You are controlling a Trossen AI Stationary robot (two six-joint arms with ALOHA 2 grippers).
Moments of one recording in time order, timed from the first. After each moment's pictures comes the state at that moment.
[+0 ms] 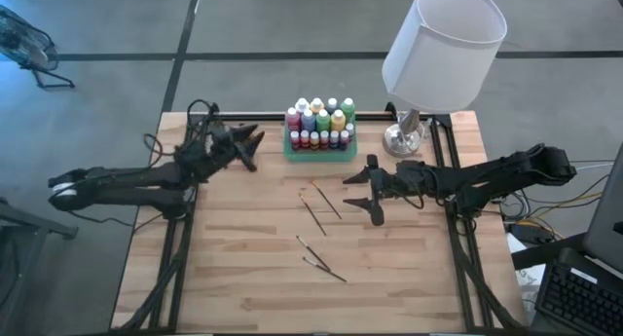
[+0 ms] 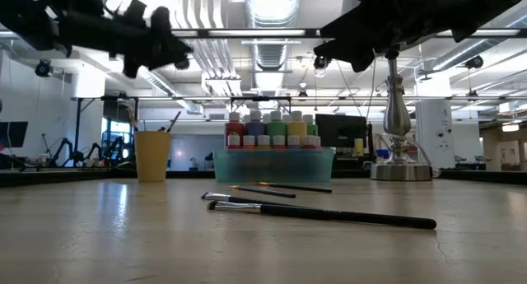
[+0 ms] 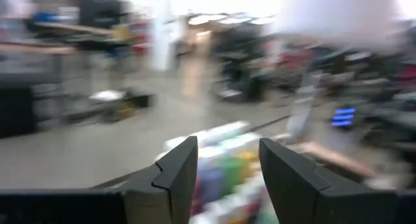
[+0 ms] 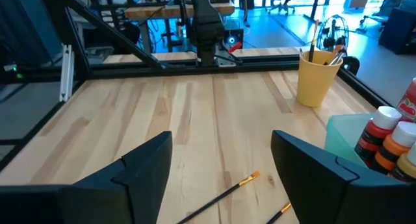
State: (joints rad) left arm 0.32 0.84 0.34 0.64 -0.42 -0.13; right arm 0.01 1.18 0.55 0.40 0.00 0.08
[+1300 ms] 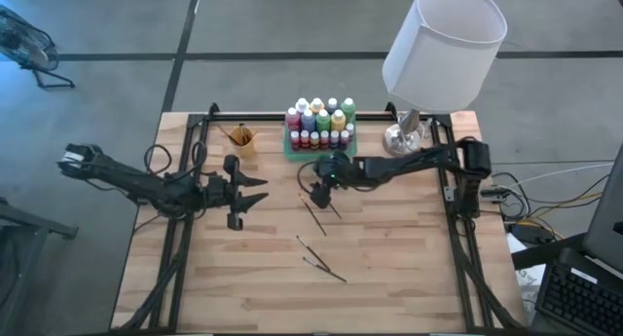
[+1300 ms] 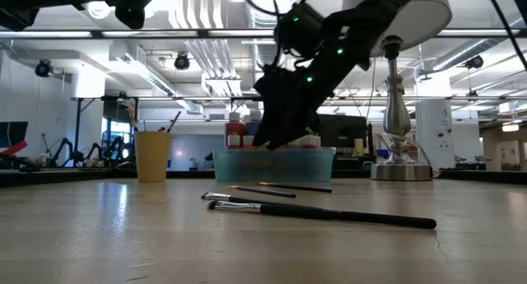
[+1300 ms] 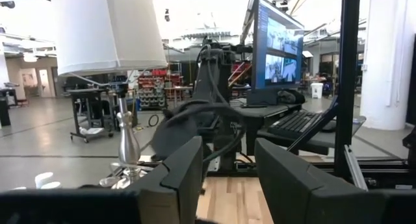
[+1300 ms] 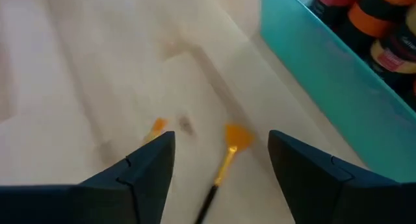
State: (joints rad) left arm -0.26 0.79 0.34 0.73 -0.36 0.11; right arm -0.12 1.85 1.09 -0.03 0.19 0.33
